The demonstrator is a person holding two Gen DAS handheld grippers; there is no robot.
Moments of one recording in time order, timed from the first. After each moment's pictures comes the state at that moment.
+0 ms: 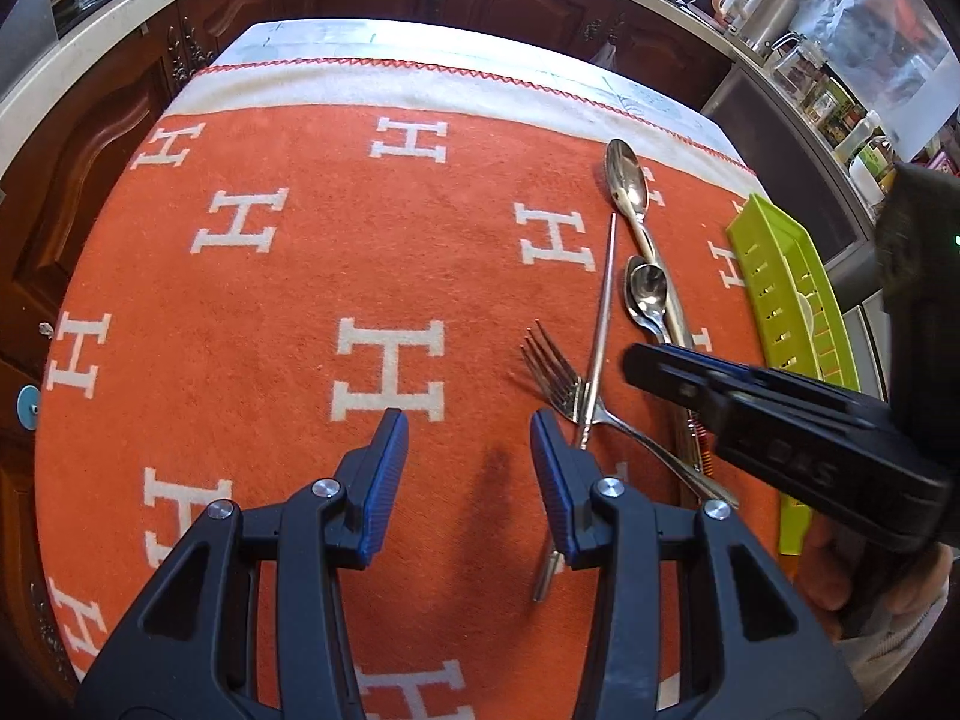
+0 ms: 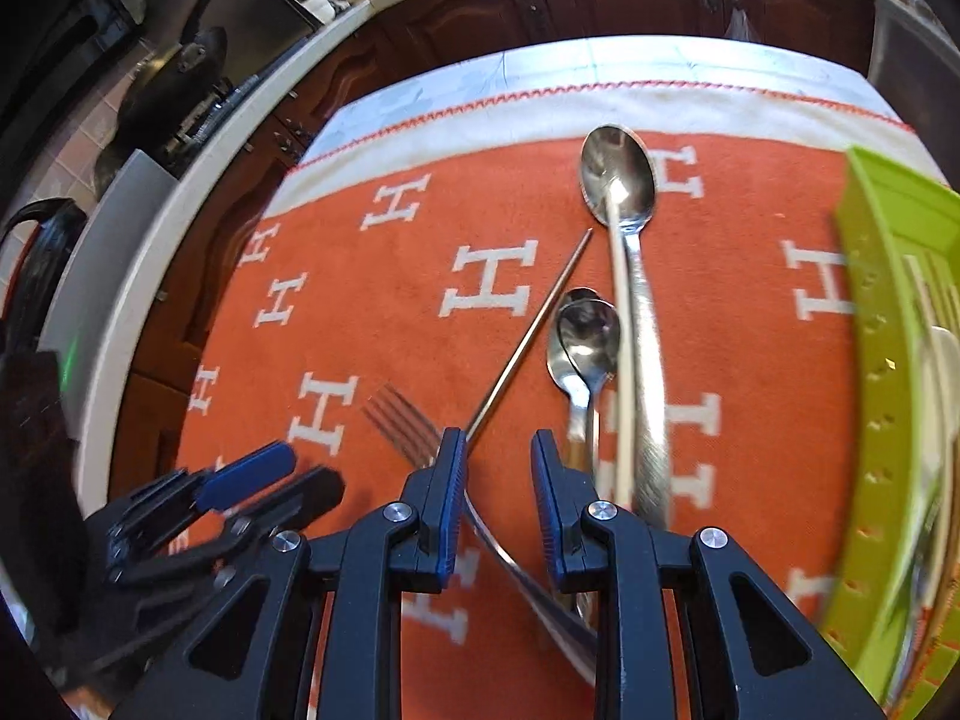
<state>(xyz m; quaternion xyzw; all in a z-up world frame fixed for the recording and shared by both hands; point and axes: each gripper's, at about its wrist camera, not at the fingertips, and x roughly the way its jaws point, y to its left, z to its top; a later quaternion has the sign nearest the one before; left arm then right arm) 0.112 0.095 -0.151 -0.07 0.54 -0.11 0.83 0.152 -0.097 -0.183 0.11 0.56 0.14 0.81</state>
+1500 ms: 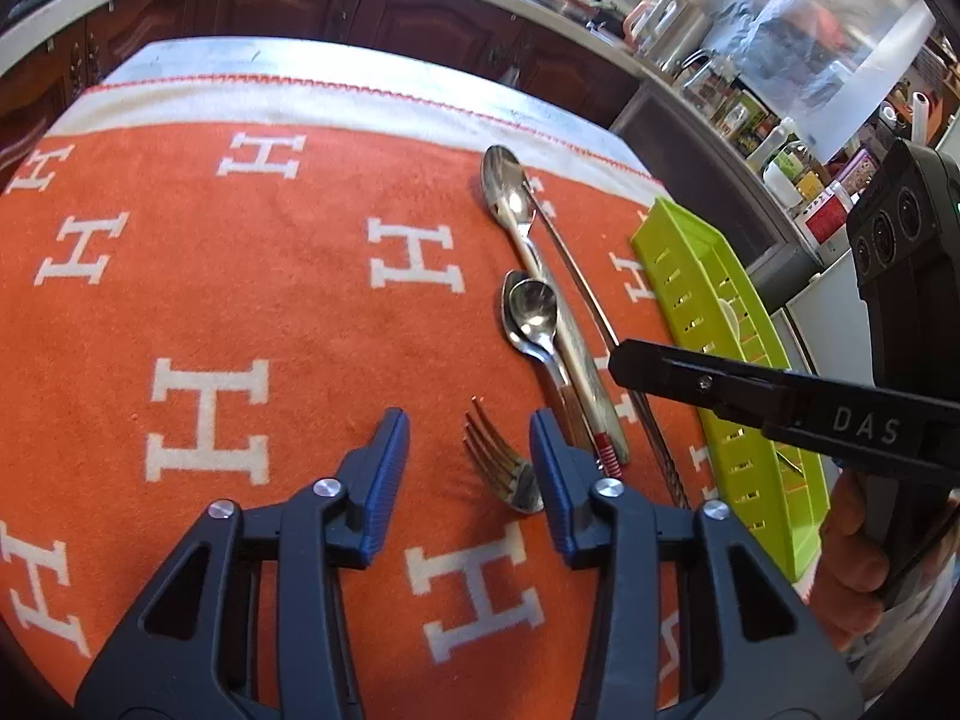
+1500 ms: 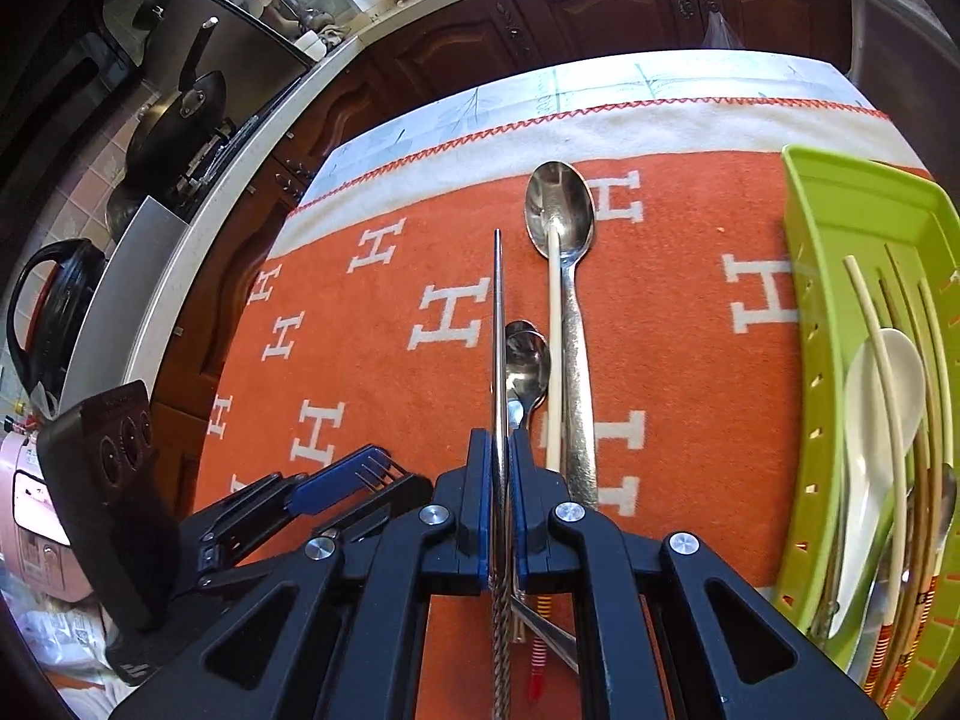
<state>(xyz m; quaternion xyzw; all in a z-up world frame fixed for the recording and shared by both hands) 0.119 0.044 -0.179 -0.11 0.47 -0.22 0.85 0.142 -0.150 -0.165 0.15 0.54 0.14 0.82</state>
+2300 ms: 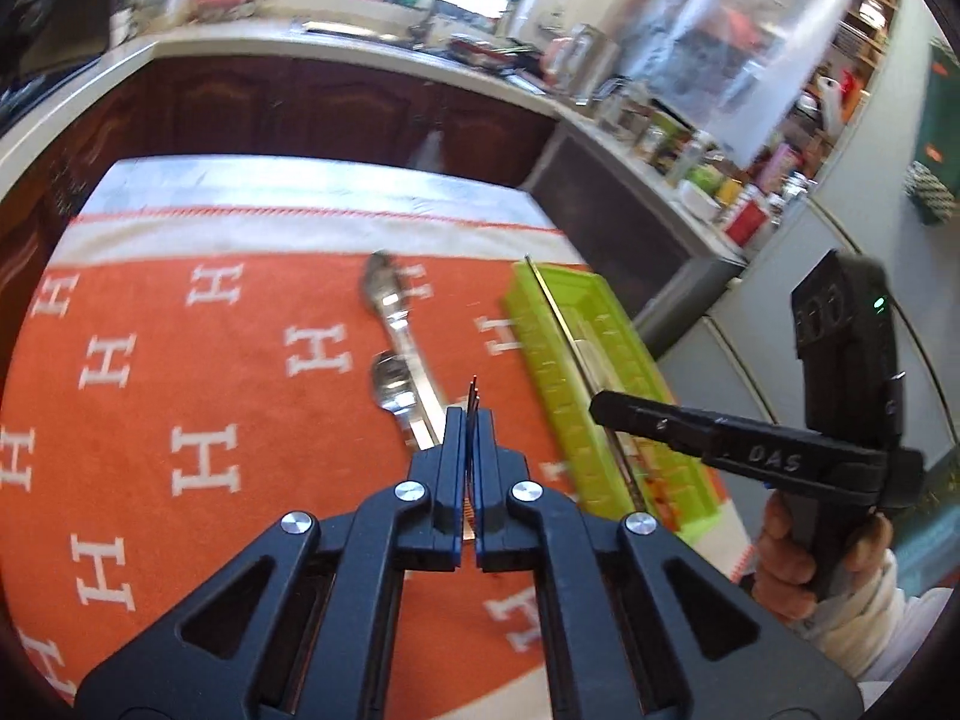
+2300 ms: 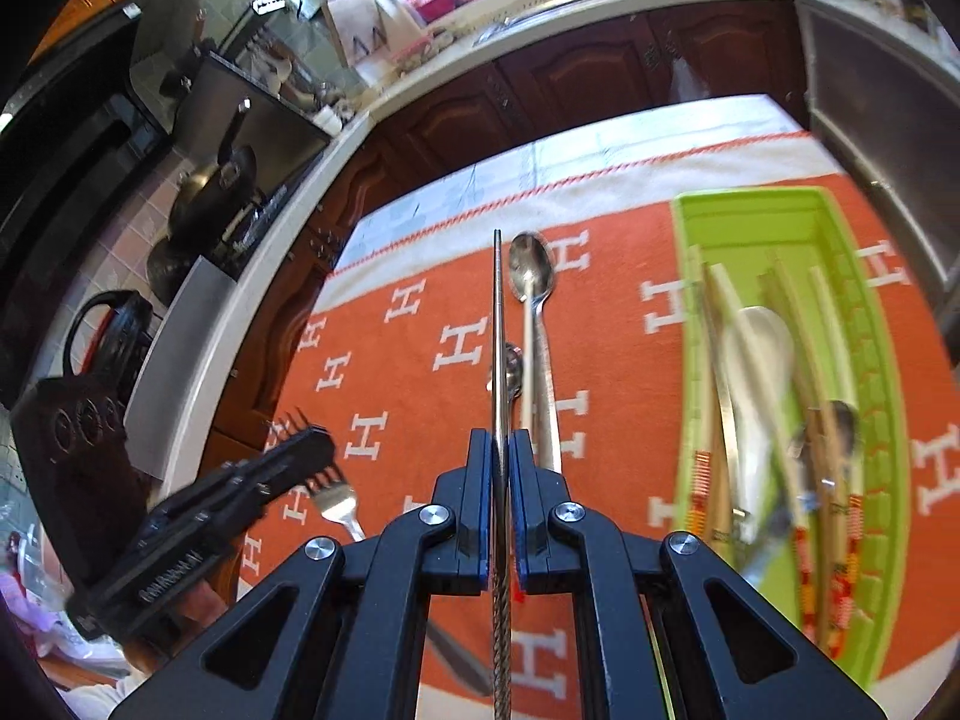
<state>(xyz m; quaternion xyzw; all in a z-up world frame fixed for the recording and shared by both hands) 0.072 0.031 -0.060 -0.08 0.41 -0.29 0.86 0.061 -0.219 -0.092 0.21 0.47 0.13 0.85</state>
